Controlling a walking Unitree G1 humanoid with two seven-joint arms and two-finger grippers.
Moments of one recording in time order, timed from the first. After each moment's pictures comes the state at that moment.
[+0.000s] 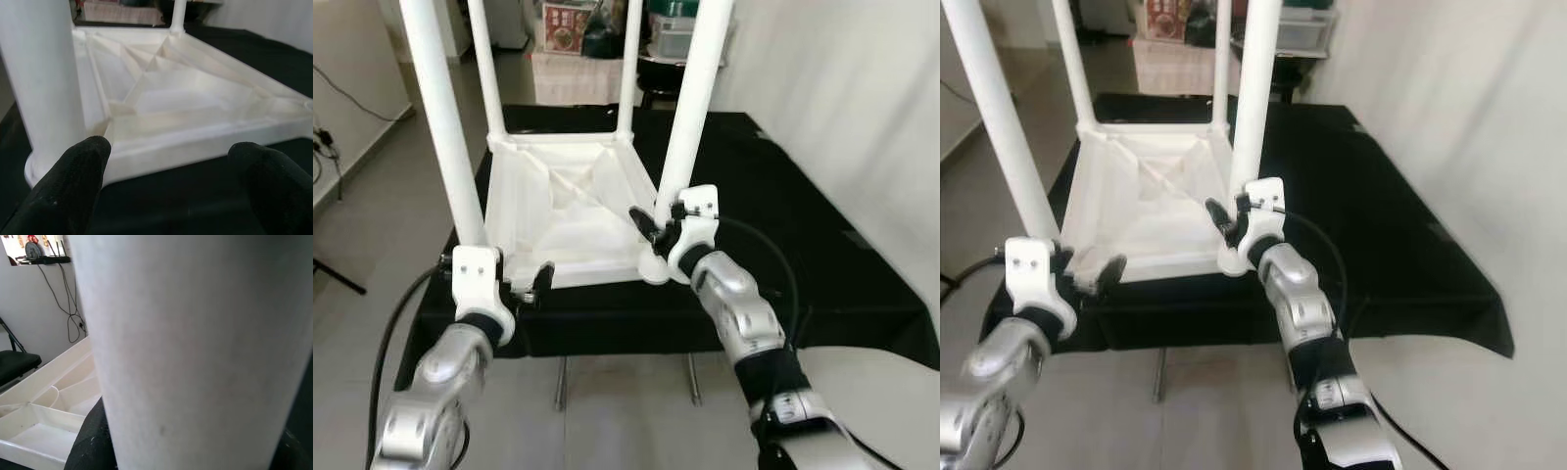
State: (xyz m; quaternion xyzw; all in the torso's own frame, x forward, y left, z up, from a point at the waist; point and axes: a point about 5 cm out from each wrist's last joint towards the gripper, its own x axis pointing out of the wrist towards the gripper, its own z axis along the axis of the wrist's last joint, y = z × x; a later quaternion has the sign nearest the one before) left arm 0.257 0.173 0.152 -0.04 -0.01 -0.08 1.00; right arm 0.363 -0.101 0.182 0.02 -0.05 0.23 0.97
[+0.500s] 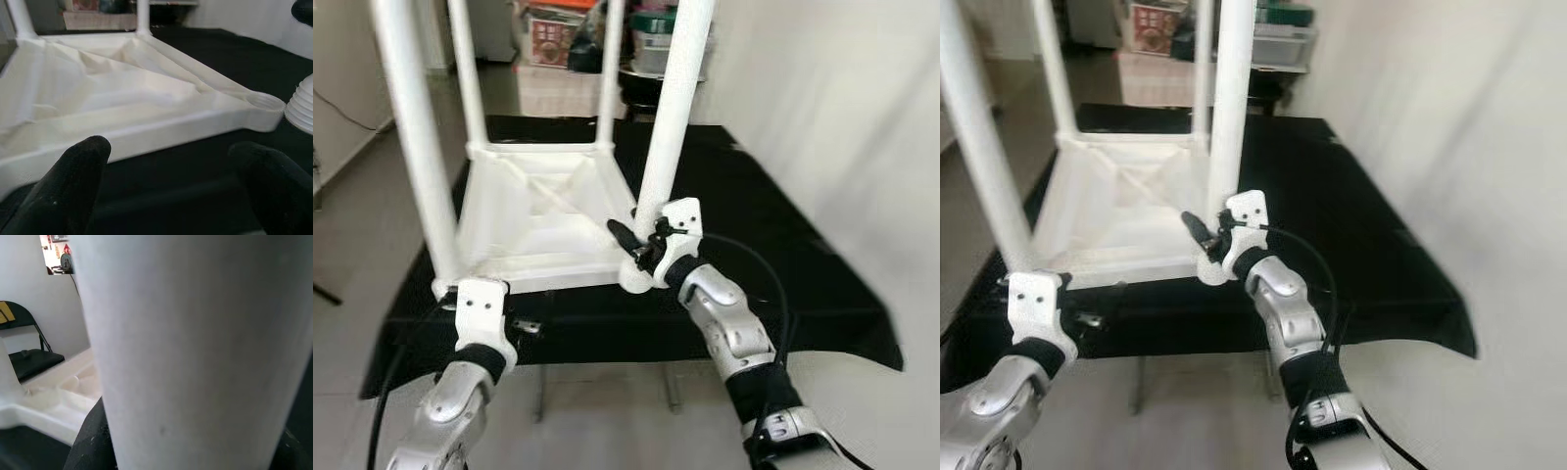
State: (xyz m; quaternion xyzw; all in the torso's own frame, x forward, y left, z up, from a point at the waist) left arm 0.241 0.160 0.143 -0.02 -0.01 -0.07 1.00; right arm 0.348 -0.082 0.169 0.03 -0.05 0.30 0.95
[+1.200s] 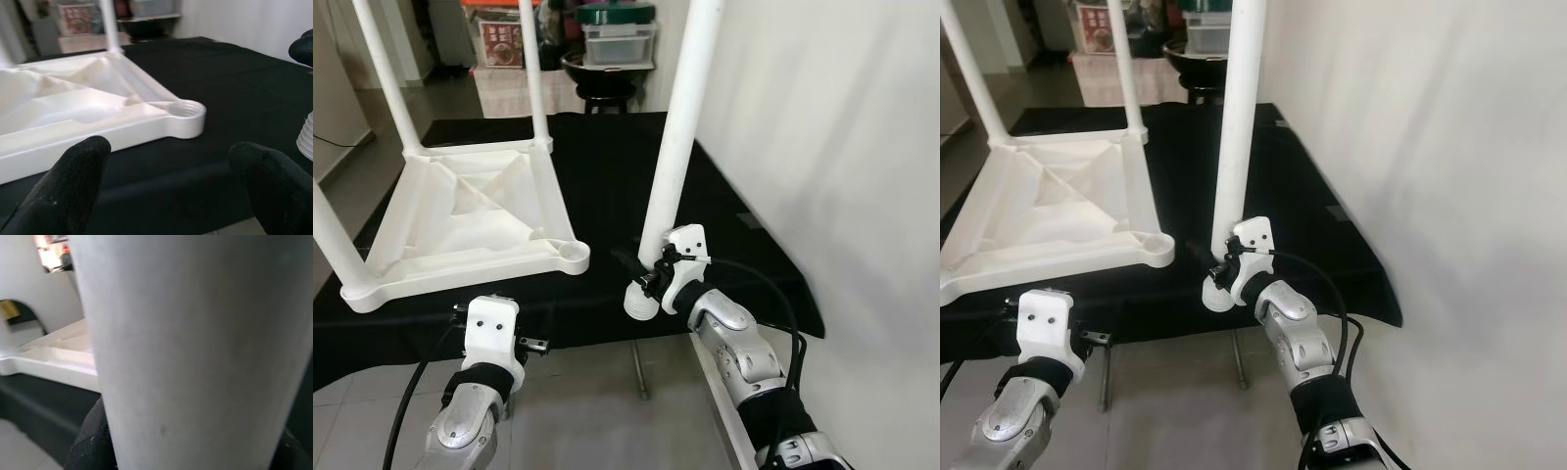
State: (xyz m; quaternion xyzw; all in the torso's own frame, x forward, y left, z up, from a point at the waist) left arm 0.235 0.157 0.148 0.03 -0.05 -0.05 1.00; right arm 0.338 -0.082 0.155 0.04 -0.04 0.34 0.94
